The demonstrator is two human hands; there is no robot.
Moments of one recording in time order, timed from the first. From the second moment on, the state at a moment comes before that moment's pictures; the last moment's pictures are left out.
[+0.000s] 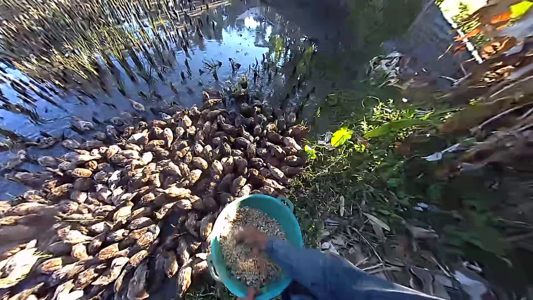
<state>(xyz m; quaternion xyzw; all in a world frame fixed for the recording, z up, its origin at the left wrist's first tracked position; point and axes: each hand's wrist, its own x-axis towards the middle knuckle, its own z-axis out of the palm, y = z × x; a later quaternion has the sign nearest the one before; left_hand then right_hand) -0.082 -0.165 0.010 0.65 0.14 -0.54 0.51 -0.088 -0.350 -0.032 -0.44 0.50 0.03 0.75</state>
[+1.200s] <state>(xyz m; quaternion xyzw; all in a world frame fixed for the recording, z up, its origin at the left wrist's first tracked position) -0.031 -0.104 0.003 0.60 0.22 -0.44 0.63 -0.001 -0.411 0.015 -0.85 0.32 0.17 0.39</state>
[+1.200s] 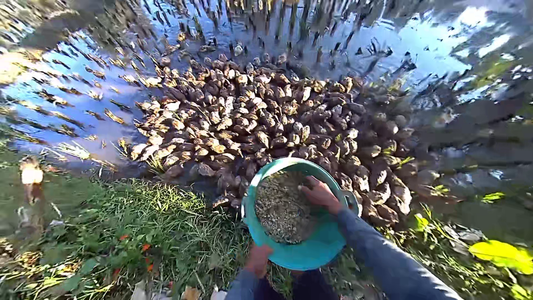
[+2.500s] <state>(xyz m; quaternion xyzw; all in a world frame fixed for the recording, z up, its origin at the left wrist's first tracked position) -0.023 -0.012 -0.025 0.53 0.39 -0.35 0.67 0.243 -0.337 0.167 -0.93 0.20 0.06 0.28</state>
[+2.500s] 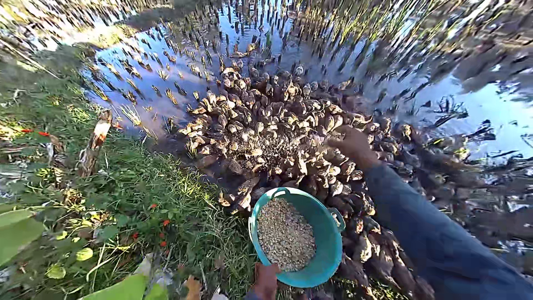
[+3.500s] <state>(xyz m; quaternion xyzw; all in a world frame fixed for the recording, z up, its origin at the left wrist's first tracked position) -0.007 -0.044 -0.027 0.55 0.30 -0.37 0.68 0.268 -0.362 0.158 -0.58 0.31 -0.18 0.73</state>
